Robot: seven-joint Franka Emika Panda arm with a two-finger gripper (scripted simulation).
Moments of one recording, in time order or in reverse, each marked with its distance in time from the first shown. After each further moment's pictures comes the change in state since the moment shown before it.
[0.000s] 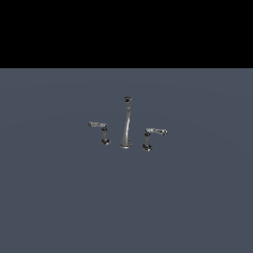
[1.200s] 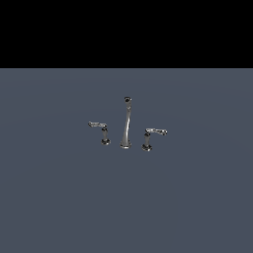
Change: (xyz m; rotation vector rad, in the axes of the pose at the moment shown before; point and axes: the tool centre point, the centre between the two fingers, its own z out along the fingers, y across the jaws) arm 0.116 -0.035 0.056 0.195 -0.106 0.394
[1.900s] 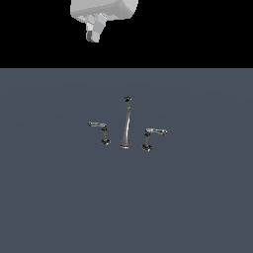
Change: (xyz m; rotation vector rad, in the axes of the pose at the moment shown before) arm 0.084 -0.048 0.085 0.040 -0.076 0.430
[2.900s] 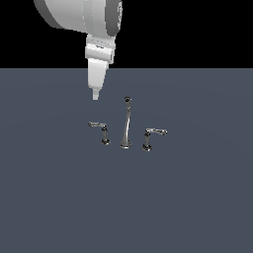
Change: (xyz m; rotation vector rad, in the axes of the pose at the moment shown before) arm 0.086 -0.067 0.151 -0.029 0.093 0.629
